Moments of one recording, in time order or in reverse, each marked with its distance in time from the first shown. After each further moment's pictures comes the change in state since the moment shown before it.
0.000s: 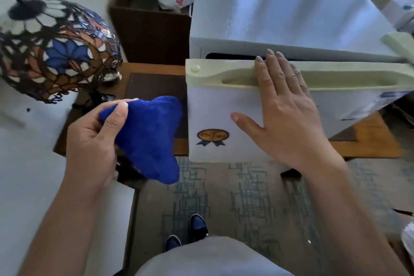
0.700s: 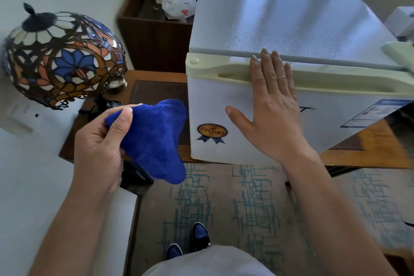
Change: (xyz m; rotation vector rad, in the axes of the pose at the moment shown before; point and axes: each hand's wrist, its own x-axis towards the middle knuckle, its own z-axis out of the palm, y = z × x) left_hand -0.002 0.009 0.016 -0.003 0.041 0.024; right_hand 0.023 0.004 0.028 0.098 0.168 0.003
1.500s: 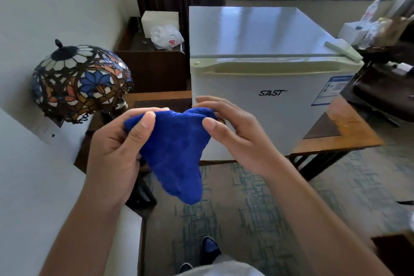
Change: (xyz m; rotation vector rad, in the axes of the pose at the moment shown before) left_hand -0.076 0.067 -0.033 -0.098 -0.300 0.135; right_hand -0.086 -0.103 -0.065 1.050 -0.133 0.026
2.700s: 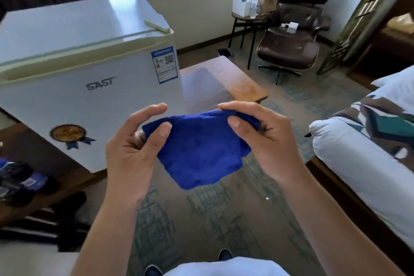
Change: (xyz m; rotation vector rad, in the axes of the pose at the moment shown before) left_hand -0.085 -0.049 0.334 -0.118 -0.247 -0.005; right_hand -0.282 0.035 -0.256 0.129 0.585 0.062
